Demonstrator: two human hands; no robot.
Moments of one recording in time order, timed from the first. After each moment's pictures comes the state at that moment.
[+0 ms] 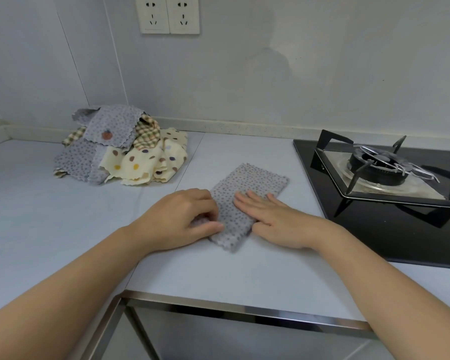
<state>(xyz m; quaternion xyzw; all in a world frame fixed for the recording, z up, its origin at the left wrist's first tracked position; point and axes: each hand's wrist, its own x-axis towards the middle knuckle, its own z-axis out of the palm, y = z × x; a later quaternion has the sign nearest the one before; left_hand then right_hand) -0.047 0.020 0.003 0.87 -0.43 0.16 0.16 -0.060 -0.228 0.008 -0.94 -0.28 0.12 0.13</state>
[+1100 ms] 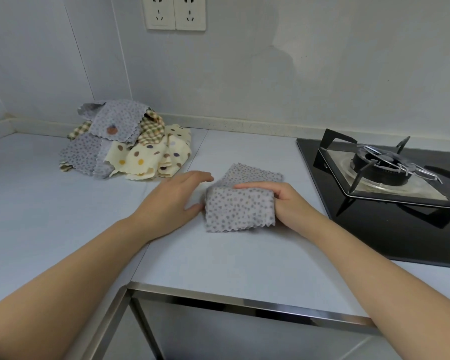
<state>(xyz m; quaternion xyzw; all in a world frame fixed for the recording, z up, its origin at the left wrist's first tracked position) -0.038 0.035 -0.004 0.91 -0.32 0.18 0.20 -0.058 -0.218 0.008 -0.79 -0.21 0.03 0.58</state>
